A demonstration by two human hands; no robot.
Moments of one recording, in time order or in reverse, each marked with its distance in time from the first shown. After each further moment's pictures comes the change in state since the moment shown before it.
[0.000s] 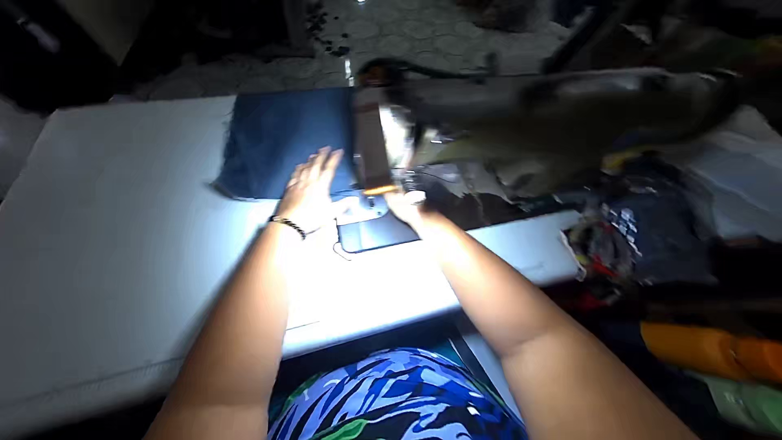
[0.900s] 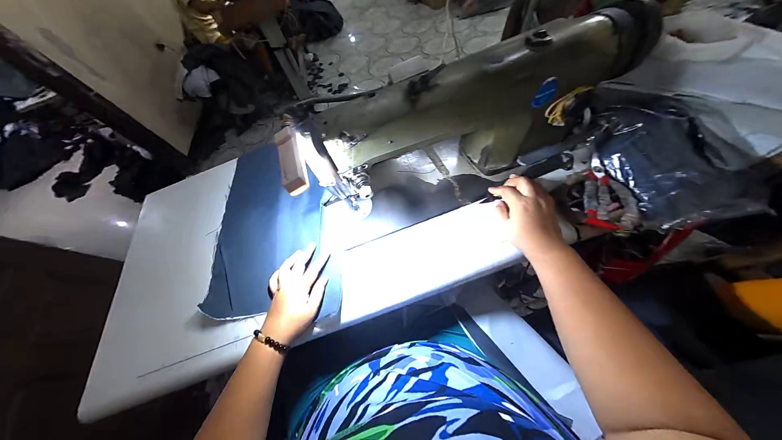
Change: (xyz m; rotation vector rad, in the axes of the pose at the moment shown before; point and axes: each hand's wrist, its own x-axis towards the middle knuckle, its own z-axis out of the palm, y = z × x) left_hand -0.157 0.008 0.025 0.083 0.119 0.026; right_hand -0.138 0.134 -0.121 -0.363 0.407 0.006
